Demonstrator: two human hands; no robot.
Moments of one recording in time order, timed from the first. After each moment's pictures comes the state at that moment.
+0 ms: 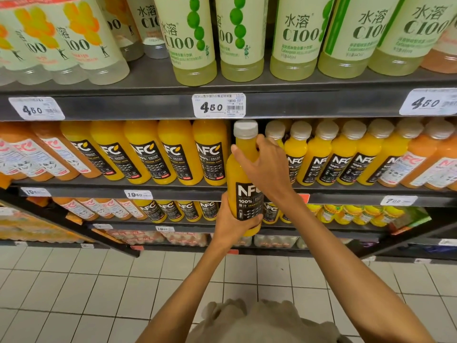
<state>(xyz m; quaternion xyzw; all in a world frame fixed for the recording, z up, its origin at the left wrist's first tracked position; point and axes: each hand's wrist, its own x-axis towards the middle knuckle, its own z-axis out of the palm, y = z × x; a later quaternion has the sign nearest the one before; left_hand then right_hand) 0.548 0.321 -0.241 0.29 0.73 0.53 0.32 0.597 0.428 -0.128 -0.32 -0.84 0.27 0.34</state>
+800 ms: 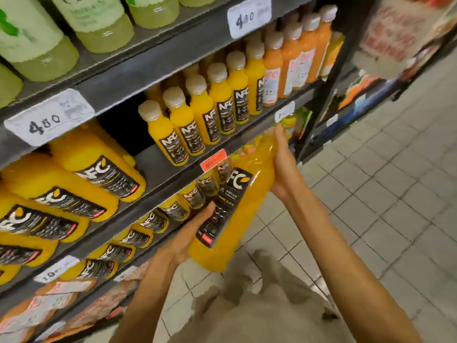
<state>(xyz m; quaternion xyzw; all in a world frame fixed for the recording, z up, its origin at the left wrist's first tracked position) 0.562 0.302 -0.210 0.23 0.51 0.35 0.75 0.754 0.403 -0.184 -0.40 -0.18 0.72 0.54</state>
